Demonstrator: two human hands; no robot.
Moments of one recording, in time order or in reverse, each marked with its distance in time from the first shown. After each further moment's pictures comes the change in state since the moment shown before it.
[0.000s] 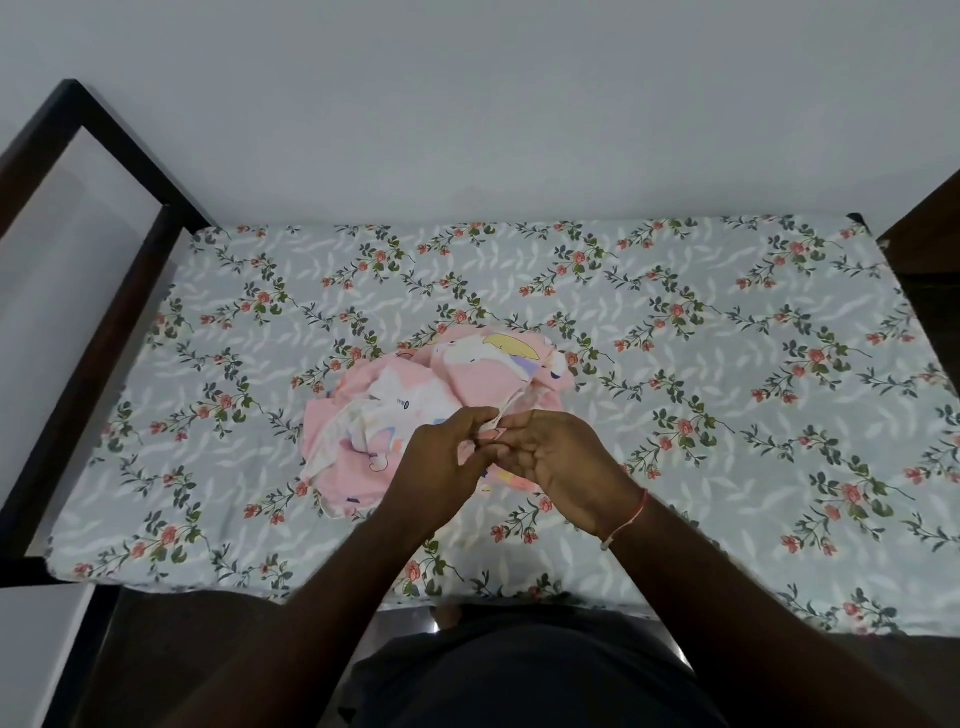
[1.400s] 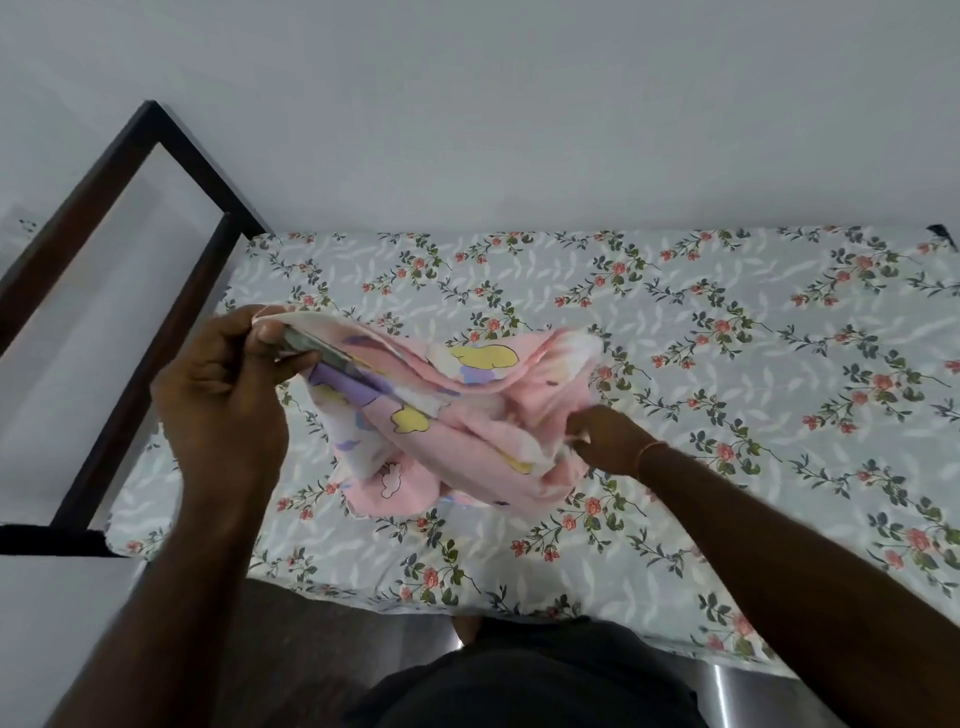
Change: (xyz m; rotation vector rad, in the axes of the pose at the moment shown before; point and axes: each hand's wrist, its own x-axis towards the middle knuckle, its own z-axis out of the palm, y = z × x) left_hand 0.002 0.054 -0.130 -0.101 0.797 0.019; right_hand 0.149 0.028 -0.130 -1.667 -0.120 -0.378
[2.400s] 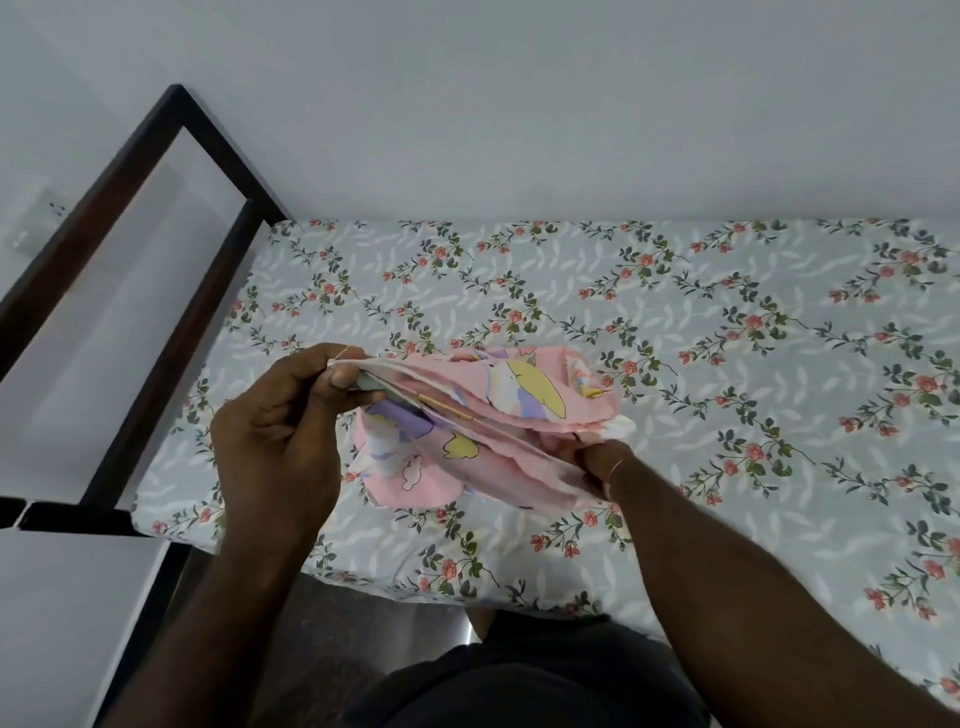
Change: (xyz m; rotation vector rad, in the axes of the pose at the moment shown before) left_hand -0.031 -0.003 -0.012 0.027 -0.162 0.079; right_hand 0.033 -0.025 0.077 1.384 0.092 0.850
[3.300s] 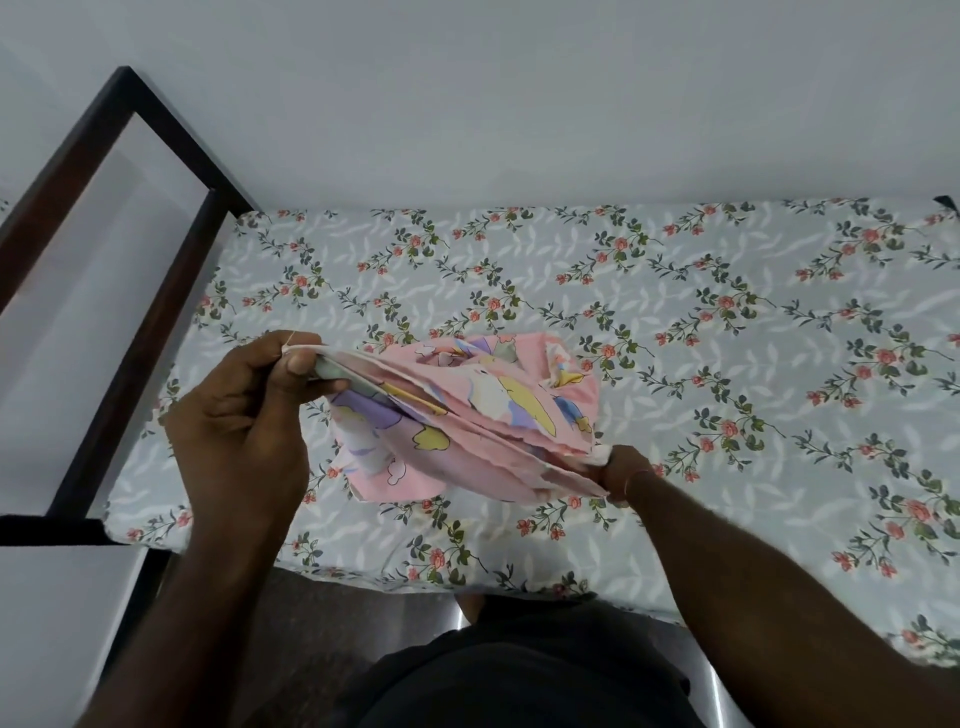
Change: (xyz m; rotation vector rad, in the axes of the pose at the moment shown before) left_hand 0.003 -0.005 -0.001 -0.036 0.042 -0.062; right_hand -0.044 0.013 -0.046 -0.885 0.094 -0.109
